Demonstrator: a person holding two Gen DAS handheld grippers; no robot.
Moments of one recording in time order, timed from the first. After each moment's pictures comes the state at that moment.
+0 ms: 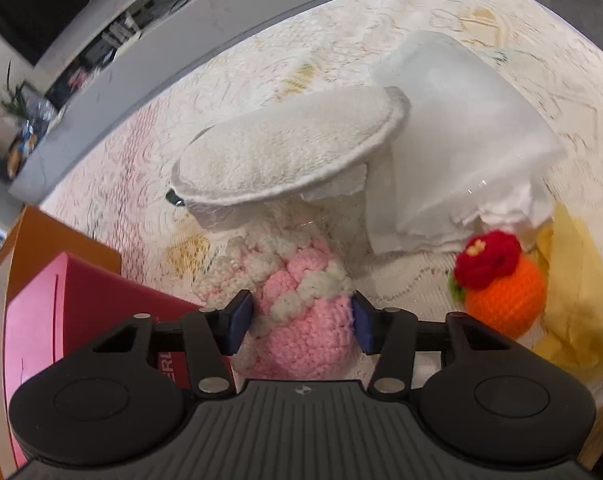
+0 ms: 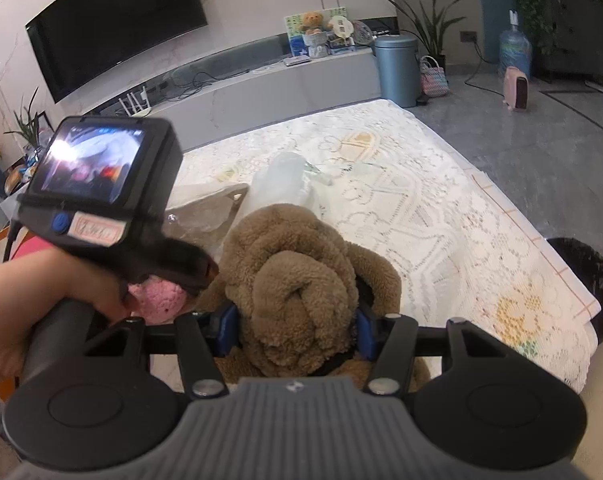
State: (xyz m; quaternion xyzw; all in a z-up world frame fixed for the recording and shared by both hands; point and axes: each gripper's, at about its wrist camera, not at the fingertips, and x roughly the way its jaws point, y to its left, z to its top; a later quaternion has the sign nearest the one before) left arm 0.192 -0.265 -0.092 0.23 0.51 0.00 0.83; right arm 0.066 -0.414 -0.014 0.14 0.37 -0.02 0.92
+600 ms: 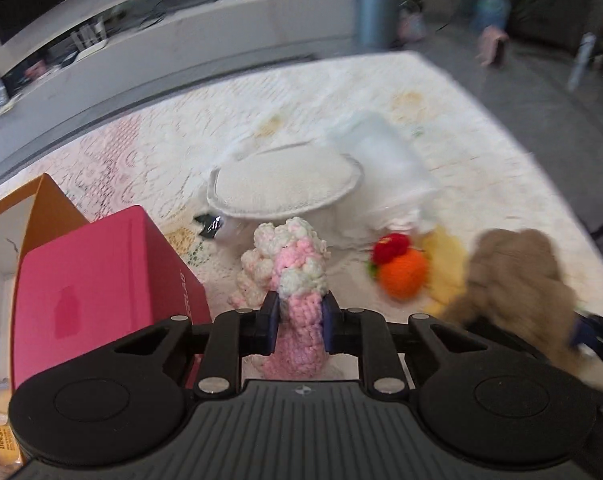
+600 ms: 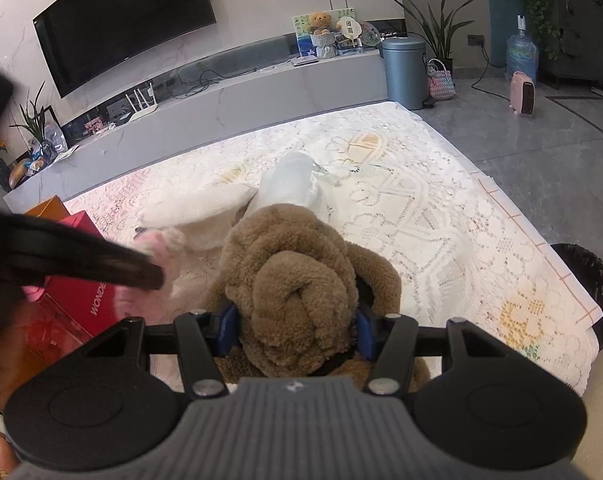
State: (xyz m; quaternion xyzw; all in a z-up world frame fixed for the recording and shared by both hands) left arm 0.122 -0.210 -0.011 0.10 0.47 -0.13 0.87; right arm 0.064 -0.408 -0.011 0.12 0.37 -0.01 0.92
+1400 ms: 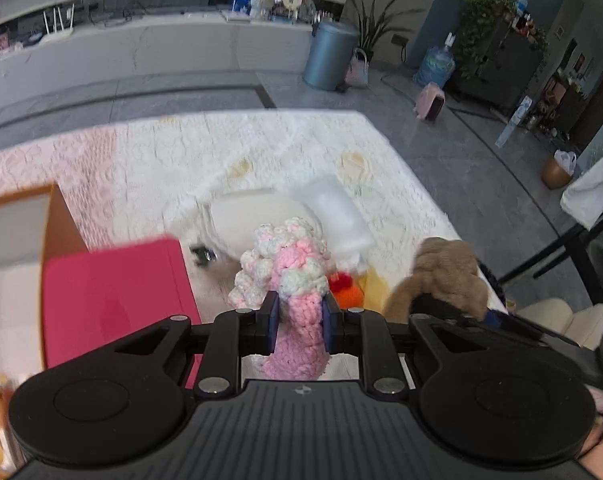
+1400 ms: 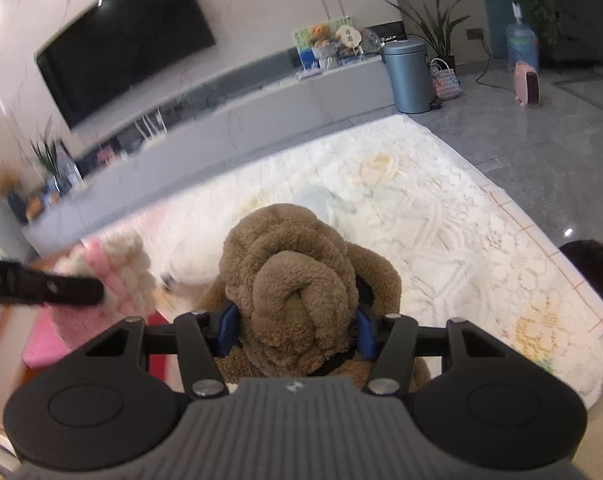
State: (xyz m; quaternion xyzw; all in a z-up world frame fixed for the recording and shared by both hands) left arm 0.127 -0.144 0.050 -0.02 0.45 -0.22 0.87; right arm 0.071 -0.424 0.020 0.20 0.34 0.01 0.92
